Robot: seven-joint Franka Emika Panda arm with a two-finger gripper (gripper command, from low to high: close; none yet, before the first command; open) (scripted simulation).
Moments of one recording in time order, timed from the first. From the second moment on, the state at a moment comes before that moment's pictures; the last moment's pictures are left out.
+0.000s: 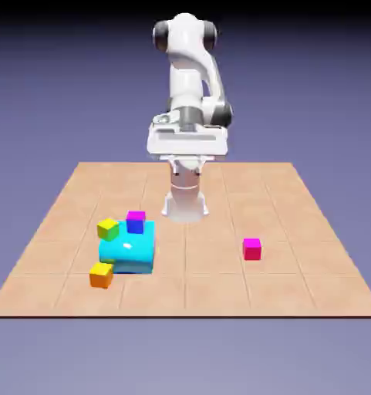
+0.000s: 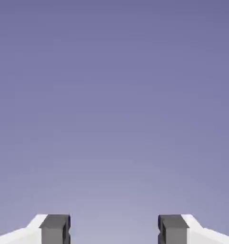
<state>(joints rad) 0.00 -0.53 -0.02 -2.79 0.01 3.02 0.72</state>
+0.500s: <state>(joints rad) -0.10 0.02 -0.25 -2.55 0.13 2.77 0.45</state>
